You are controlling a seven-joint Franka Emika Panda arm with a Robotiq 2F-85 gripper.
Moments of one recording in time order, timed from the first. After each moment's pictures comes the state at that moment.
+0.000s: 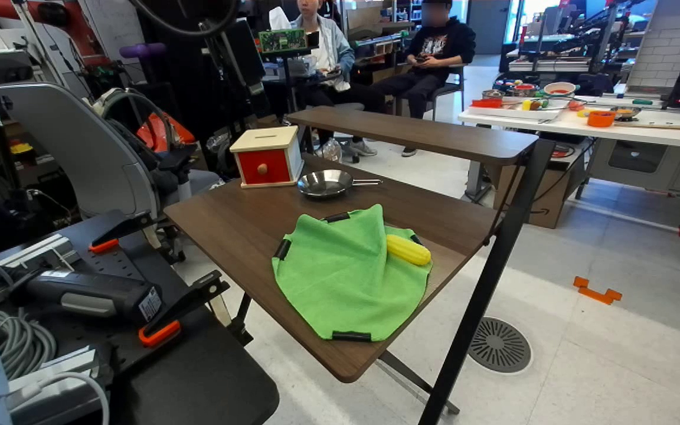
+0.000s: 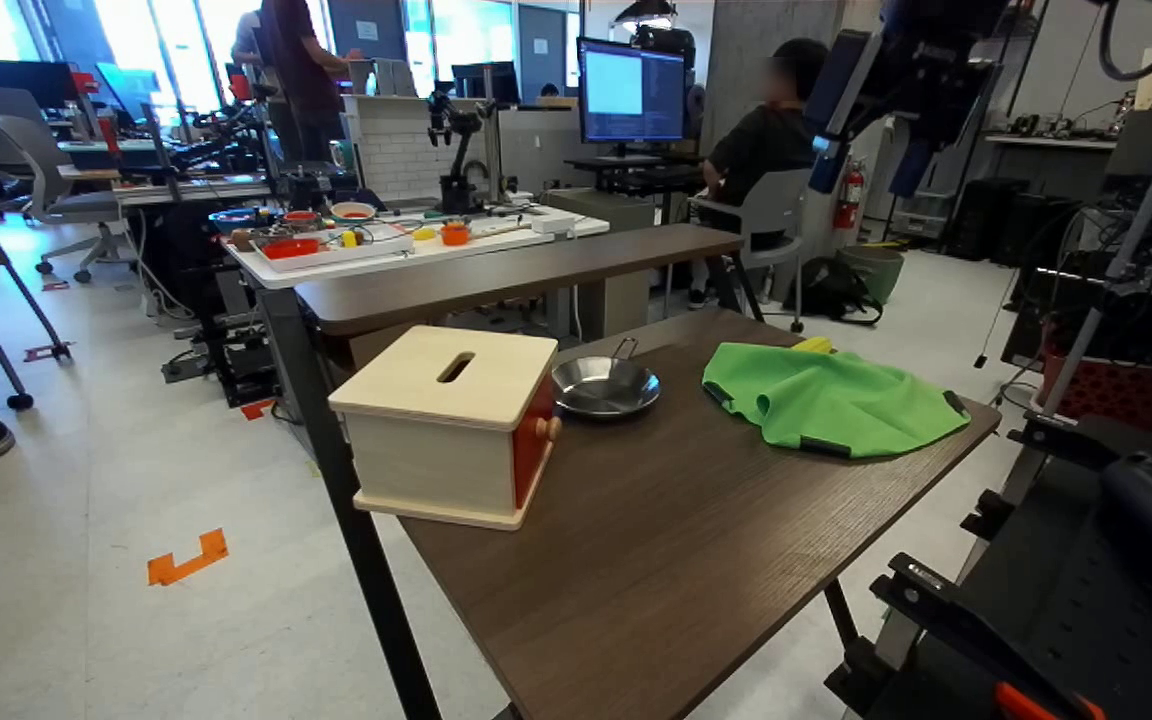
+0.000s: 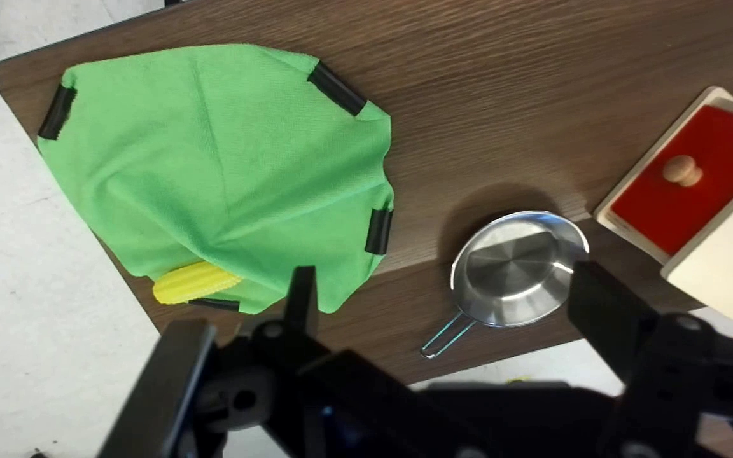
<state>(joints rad) -0.04 -0.03 -0.02 -2.48 0.05 2.63 0.14</state>
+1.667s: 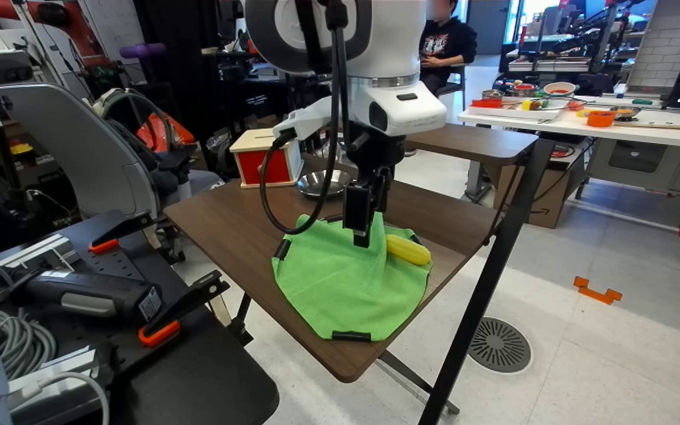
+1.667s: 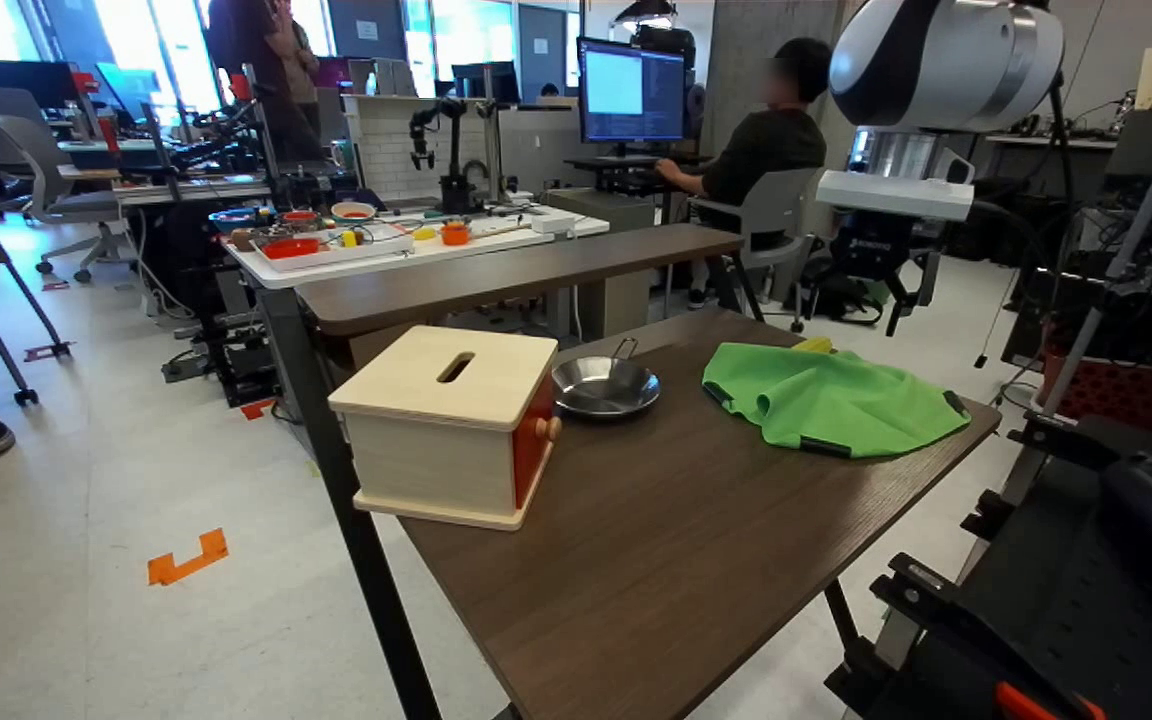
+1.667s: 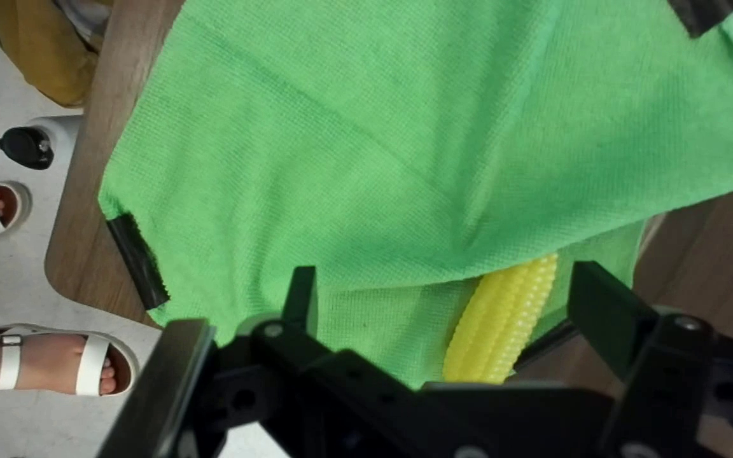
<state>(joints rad) -0.16 0.66 -0.19 -1.91 0.29 2.51 0.60</state>
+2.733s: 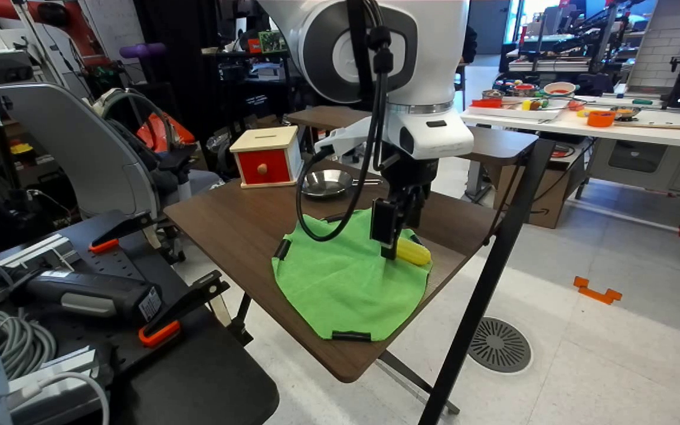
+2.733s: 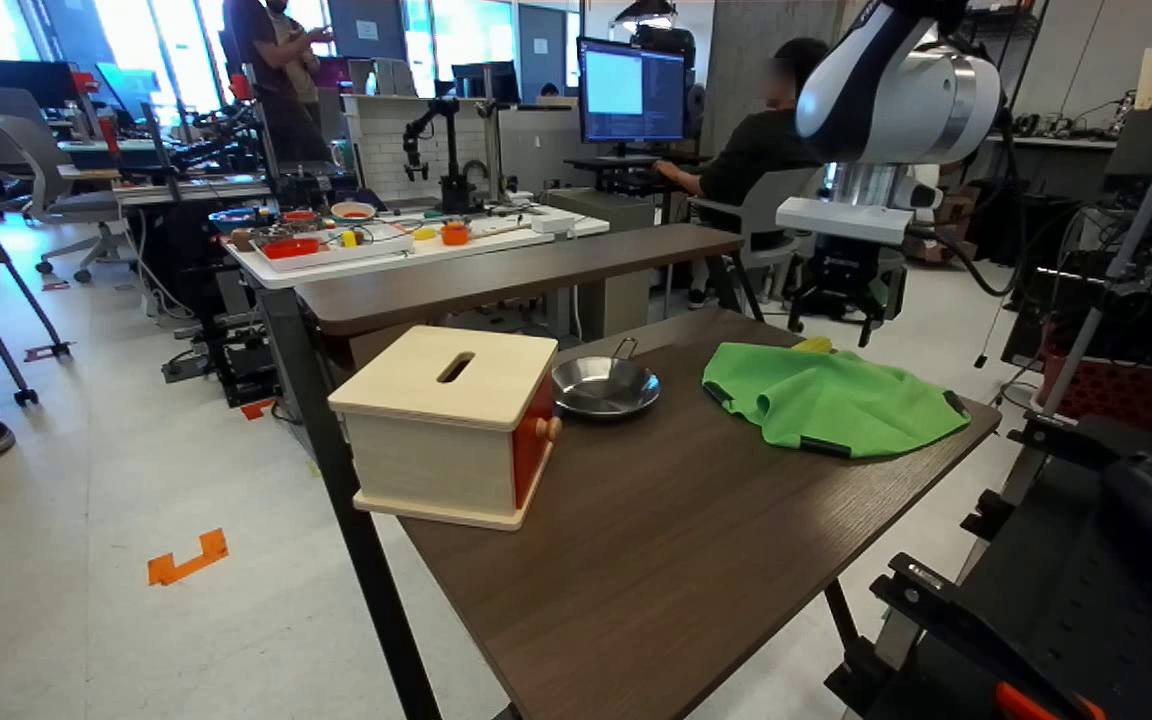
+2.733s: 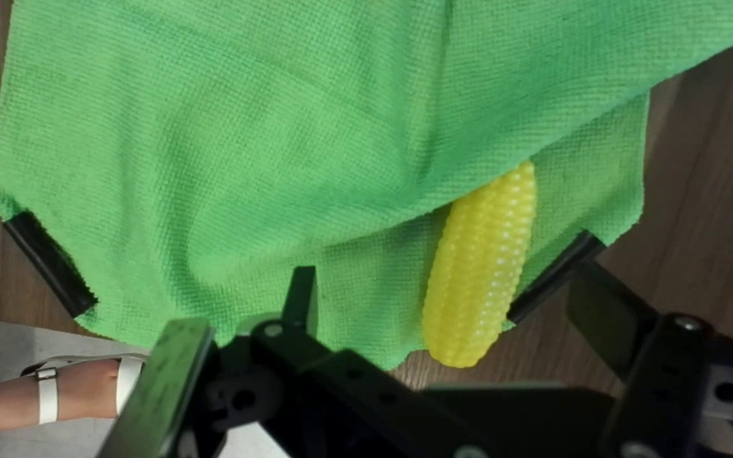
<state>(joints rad) -0.16 0.84 -0.21 -1.69 0.29 2.45 0.80</state>
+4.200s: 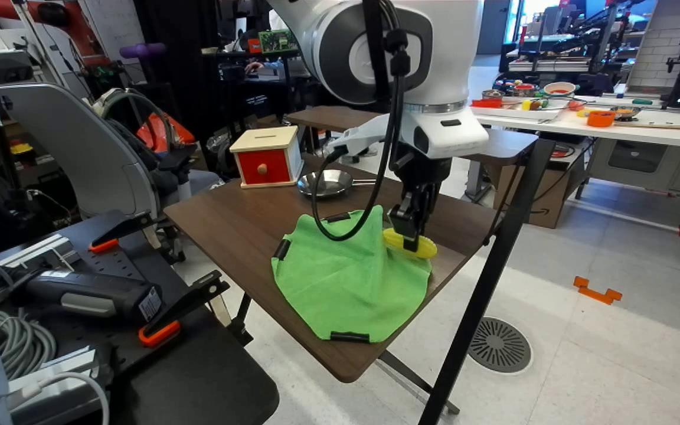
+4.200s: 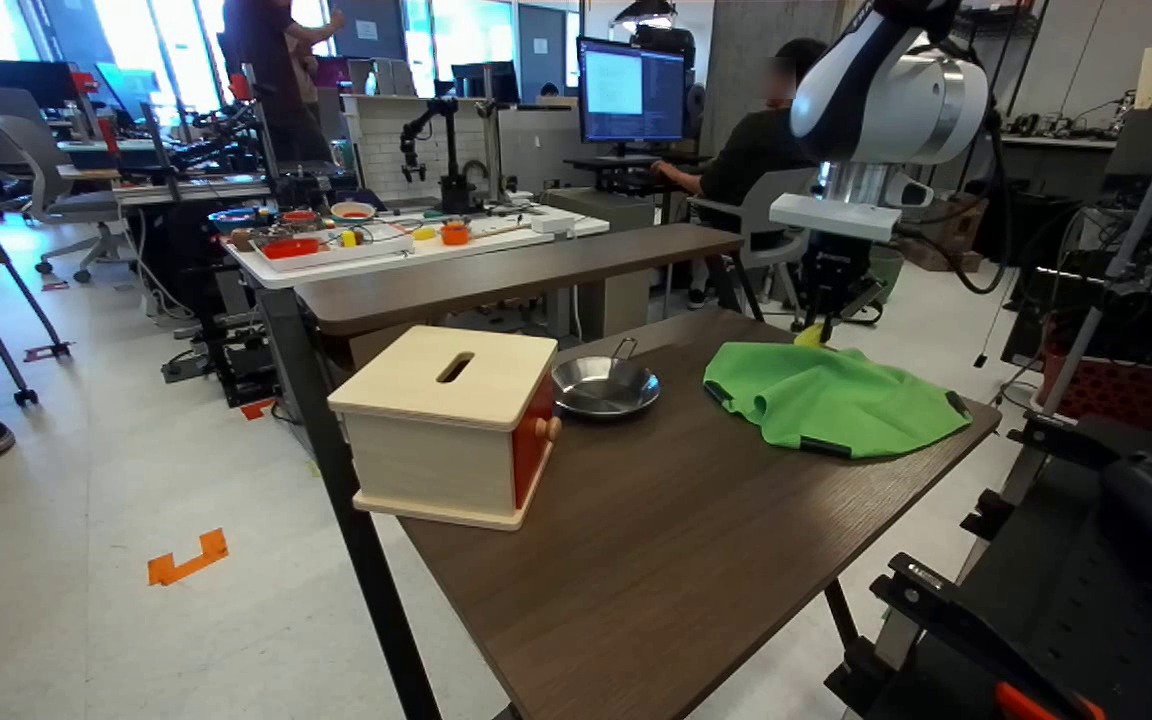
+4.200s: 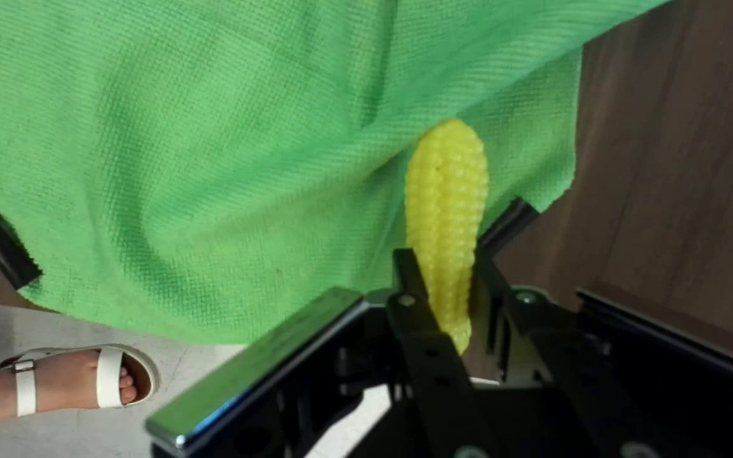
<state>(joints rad) -0.18 0.87 -0.21 -1.63 0.29 2.45 0.81</state>
